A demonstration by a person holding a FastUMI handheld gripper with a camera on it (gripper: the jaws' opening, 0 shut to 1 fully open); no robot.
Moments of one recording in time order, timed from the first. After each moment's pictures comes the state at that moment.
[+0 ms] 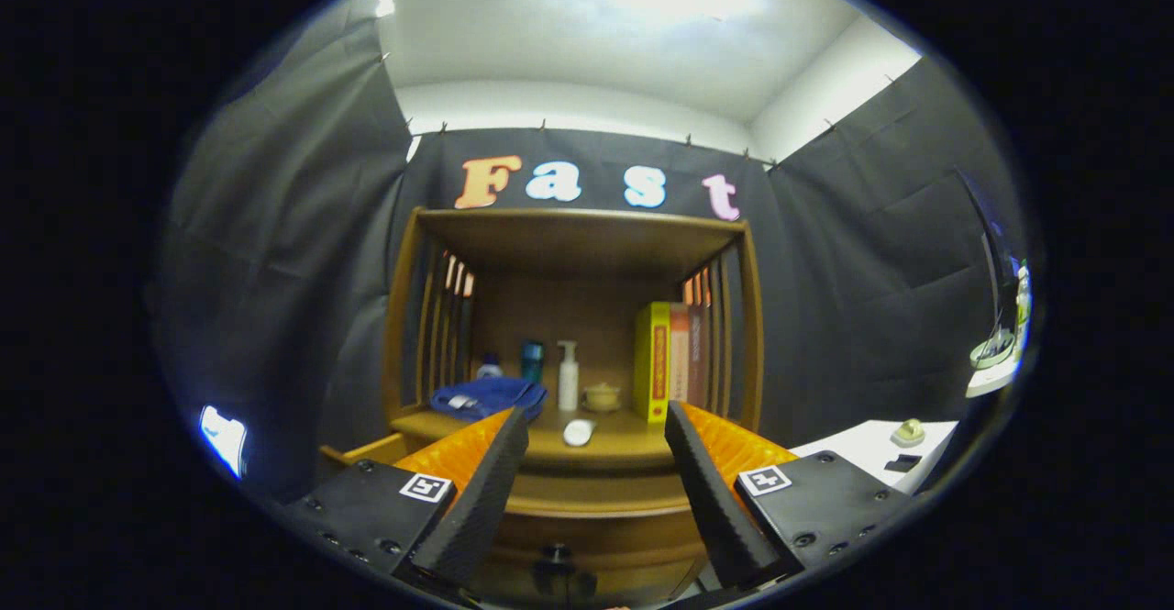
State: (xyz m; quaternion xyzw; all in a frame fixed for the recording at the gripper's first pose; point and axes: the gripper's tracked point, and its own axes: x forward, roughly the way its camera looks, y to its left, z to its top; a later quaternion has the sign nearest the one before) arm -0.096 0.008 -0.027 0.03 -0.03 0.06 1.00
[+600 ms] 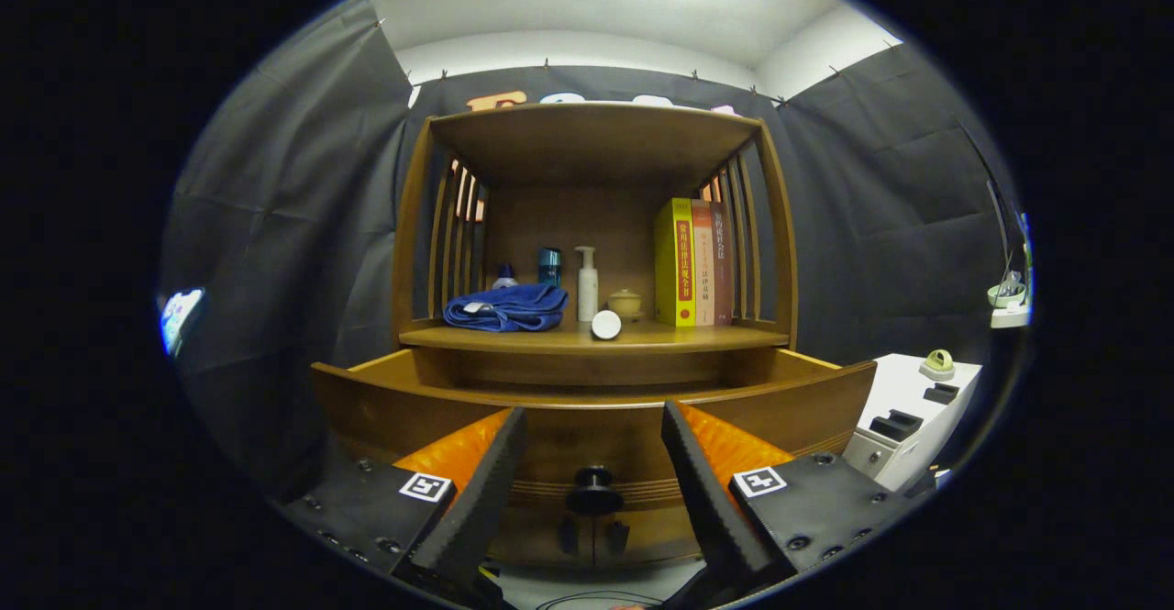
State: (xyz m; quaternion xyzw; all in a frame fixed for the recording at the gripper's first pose) arm -0.090 0.026 -0.148 0.05 0.07 0.05 0.99
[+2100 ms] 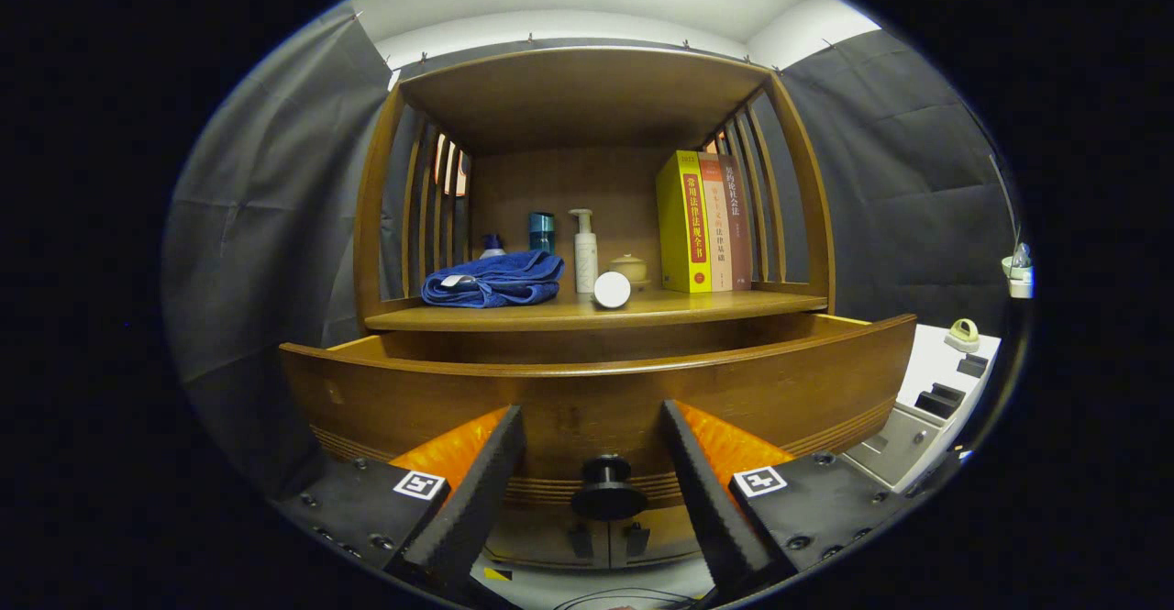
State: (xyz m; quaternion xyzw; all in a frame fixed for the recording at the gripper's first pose) arm -0.030 0.047 -0.205 0.06 0.12 0.05 0.99
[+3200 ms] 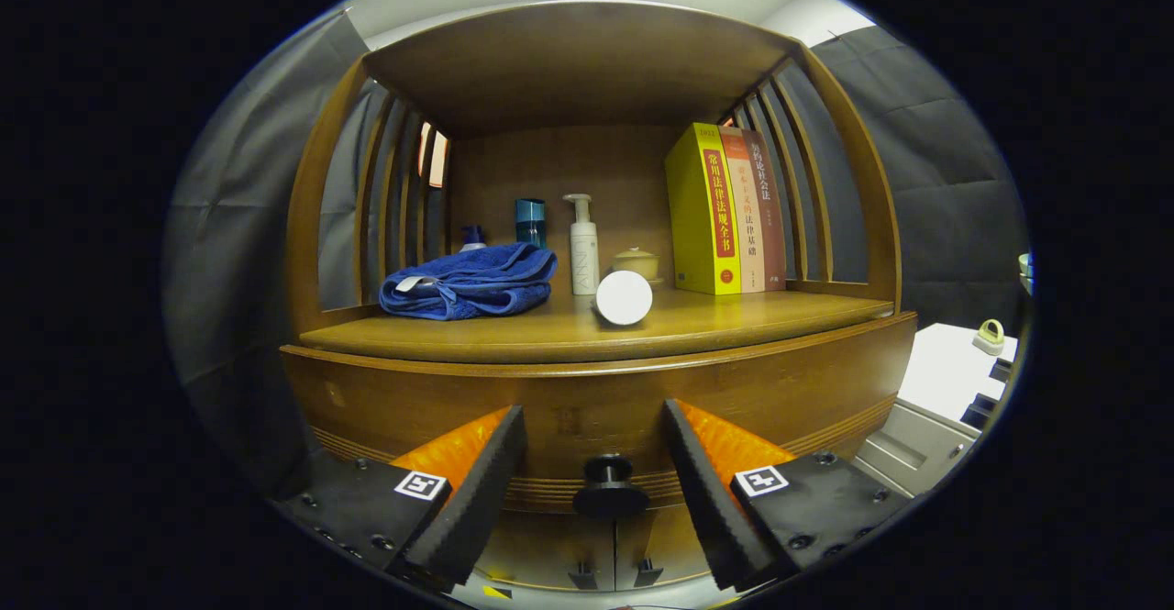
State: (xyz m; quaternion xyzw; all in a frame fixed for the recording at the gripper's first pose) arm 0.047 0.063 -0.249 0.06 0.18 0.06 0.98
